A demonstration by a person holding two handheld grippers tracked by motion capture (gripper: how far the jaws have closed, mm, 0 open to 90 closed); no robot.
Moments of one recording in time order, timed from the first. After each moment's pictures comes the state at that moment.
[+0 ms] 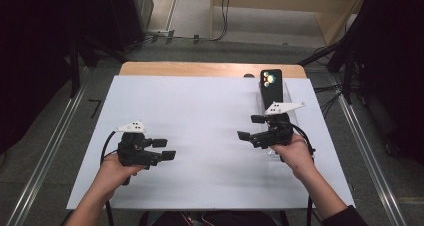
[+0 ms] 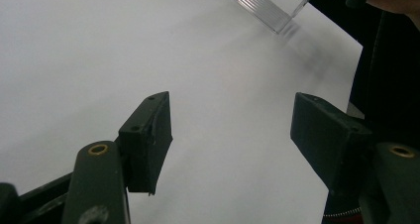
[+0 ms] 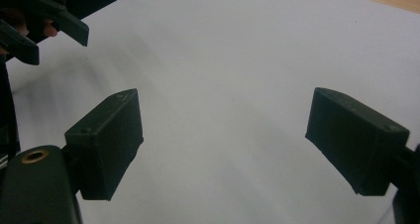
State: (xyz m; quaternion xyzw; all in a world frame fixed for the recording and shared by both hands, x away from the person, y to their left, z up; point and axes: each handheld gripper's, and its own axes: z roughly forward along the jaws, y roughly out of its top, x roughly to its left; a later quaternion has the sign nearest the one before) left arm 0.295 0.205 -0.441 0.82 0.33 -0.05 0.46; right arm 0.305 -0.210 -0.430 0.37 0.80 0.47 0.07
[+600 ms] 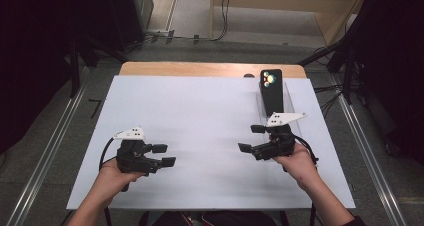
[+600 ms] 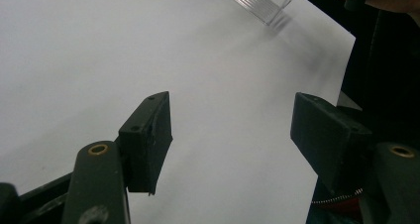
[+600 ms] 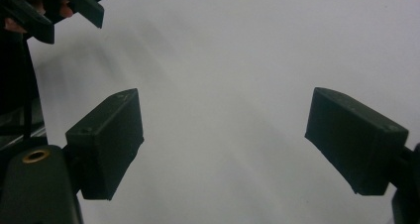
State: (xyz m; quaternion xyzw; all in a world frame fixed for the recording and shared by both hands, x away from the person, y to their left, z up) left arm 0.279 0.206 -0.442 0.83 0.32 -0.05 0.46; right arm 0.280 -0.209 -0.436 0.35 0.81 0.47 0.06
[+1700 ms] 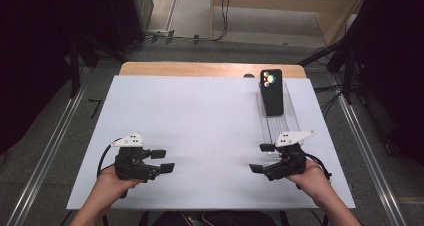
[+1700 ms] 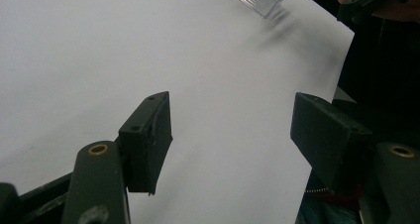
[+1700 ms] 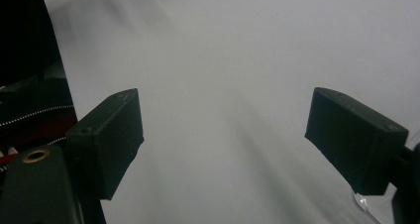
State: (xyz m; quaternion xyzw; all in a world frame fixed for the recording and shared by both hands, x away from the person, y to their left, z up) left arm 0.265 0.209 -0.446 0.83 0.32 -0.05 0.46; right arm 0.244 -0.235 -0.462 0.34 0.83 0.44 0.03
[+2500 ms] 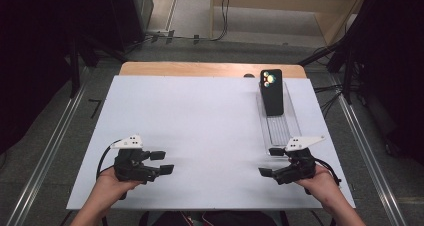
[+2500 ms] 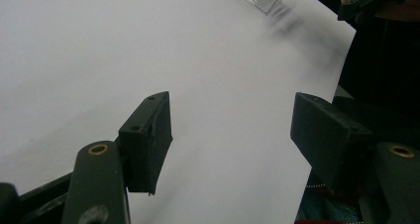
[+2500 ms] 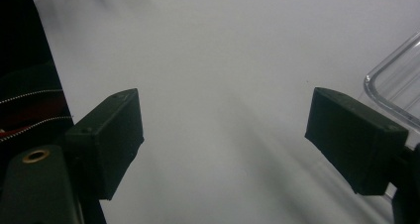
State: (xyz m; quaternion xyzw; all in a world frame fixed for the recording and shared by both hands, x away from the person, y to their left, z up) left arm 0.263 0.211 -0.449 0.83 0.32 -0.05 0.46; right arm 0.234 -0.258 -0.473 0.36 0.83 0.43 0.03
